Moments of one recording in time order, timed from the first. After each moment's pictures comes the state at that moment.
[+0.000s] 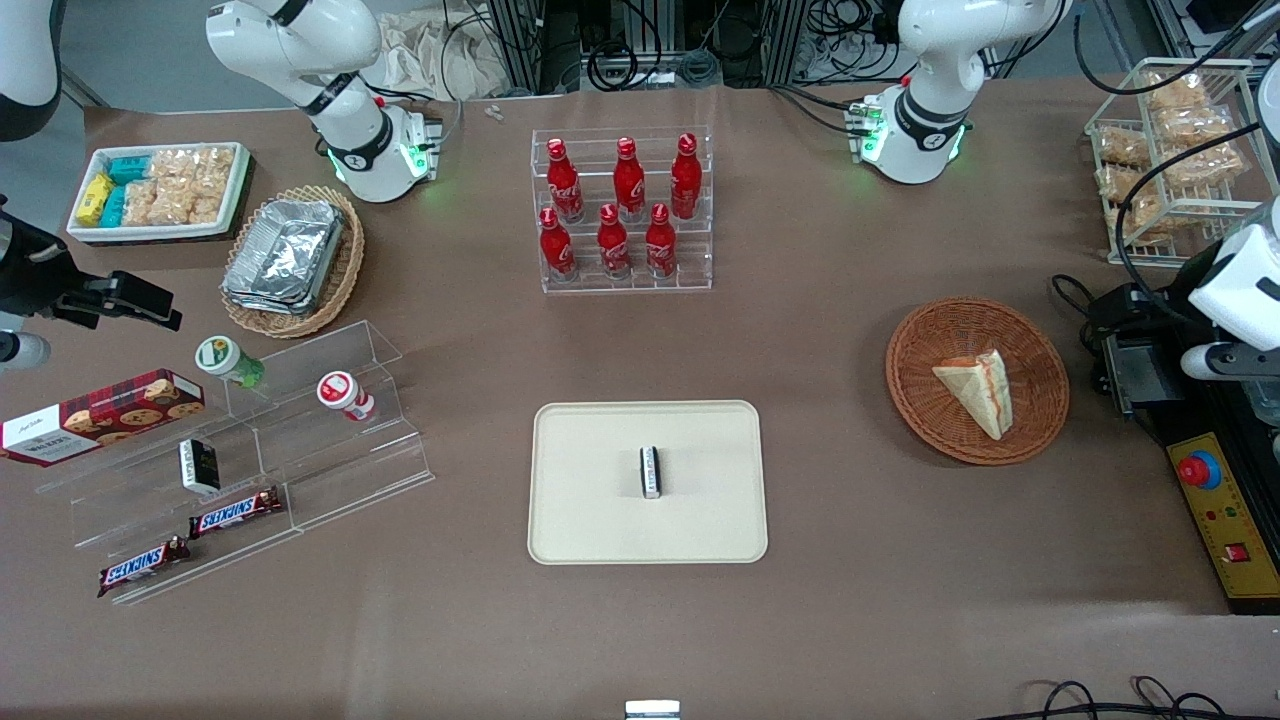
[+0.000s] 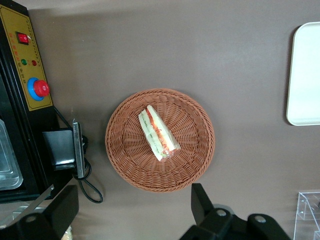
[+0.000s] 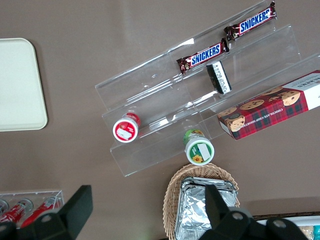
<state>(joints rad) 0.23 0.11 -0.25 -1.54 0.07 1.59 0.04</state>
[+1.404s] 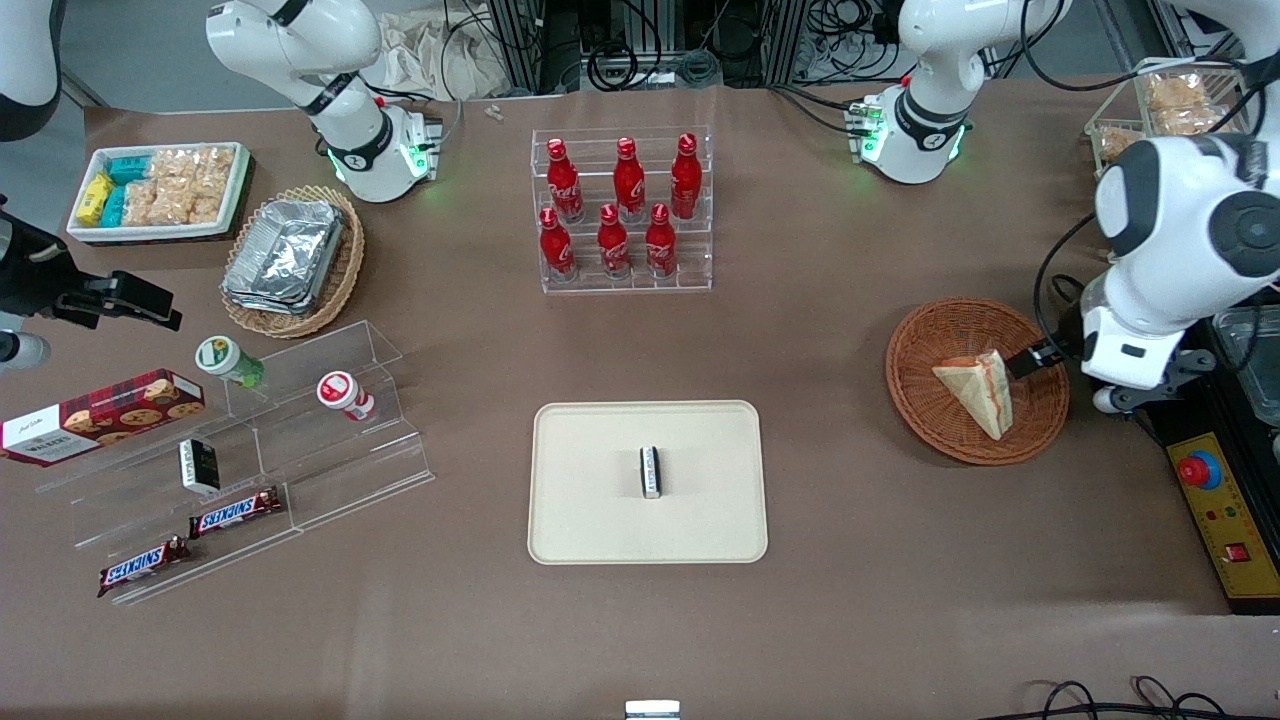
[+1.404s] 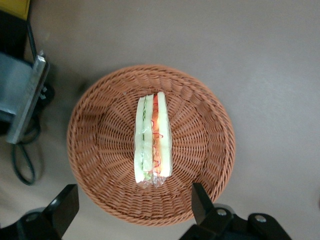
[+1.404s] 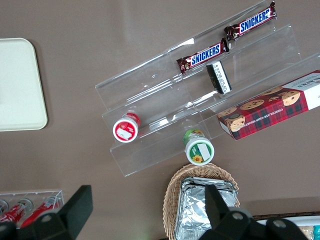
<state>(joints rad) 0.24 0.04 -0.25 -2.14 0.08 2.11 -0.55</state>
